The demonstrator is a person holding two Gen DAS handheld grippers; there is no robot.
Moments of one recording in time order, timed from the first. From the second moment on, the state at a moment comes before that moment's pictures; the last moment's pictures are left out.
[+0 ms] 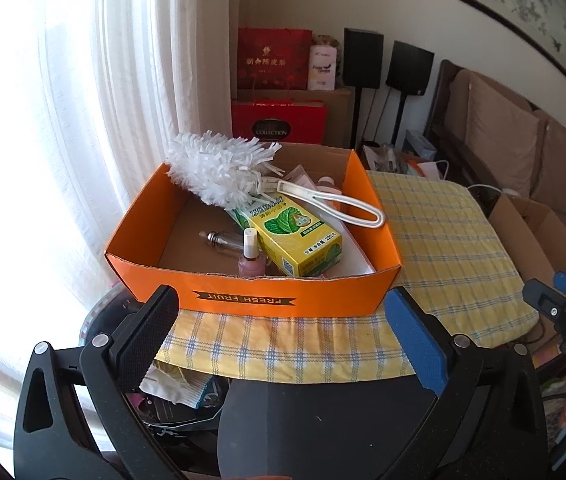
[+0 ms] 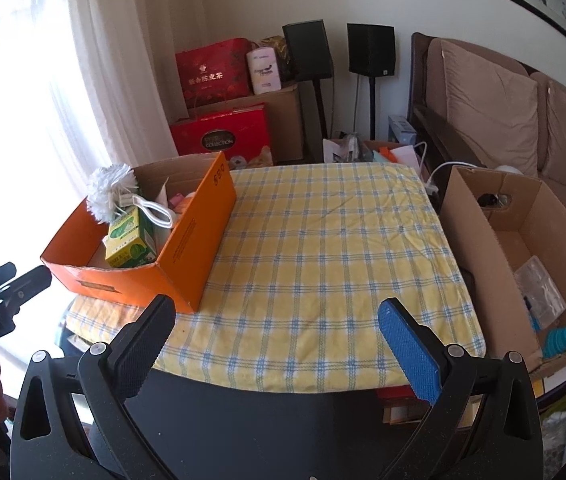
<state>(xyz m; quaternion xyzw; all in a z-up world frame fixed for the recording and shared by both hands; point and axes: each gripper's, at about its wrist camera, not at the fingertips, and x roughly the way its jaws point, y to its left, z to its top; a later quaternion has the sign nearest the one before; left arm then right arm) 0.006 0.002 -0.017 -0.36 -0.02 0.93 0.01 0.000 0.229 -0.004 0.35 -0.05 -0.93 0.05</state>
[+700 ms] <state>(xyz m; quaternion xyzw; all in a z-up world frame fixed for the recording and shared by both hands) 0.023 0.014 -0.014 -0.36 -0.02 0.93 0.01 0.010 0.224 -0.004 0.34 -0.03 -0.94 0.03</state>
